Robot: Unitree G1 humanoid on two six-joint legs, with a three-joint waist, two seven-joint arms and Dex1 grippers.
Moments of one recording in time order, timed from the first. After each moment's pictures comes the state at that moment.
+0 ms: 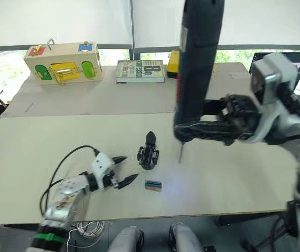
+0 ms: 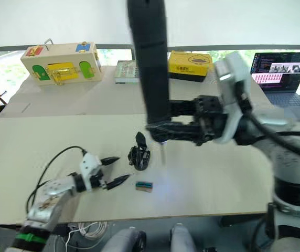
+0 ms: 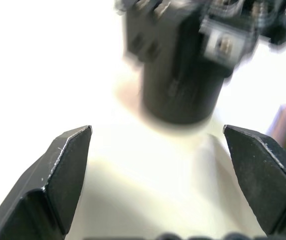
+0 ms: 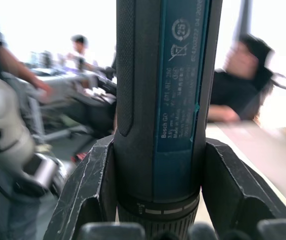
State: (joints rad) left arm -0.05 0.53 -0.02 0.00 -0.32 0.08 -0.94; right arm -0.69 -0.85 -0.17 -0.43 1.16 0.90 0.90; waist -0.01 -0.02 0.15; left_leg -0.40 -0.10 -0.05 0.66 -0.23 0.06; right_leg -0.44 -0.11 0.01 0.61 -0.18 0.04
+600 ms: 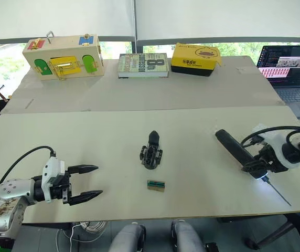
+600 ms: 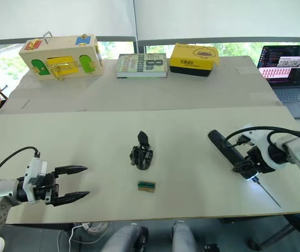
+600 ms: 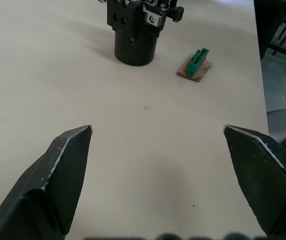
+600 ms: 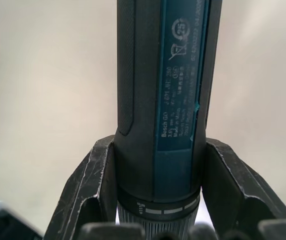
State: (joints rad) left arm 0.08 0.80 0.22 -0.04 -0.56 0.11 -1.35; right arm -0.66 -1.25 0.45 0.12 0.35 1.04 1.11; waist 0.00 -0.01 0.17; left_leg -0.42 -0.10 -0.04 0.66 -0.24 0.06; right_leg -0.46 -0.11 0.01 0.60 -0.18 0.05
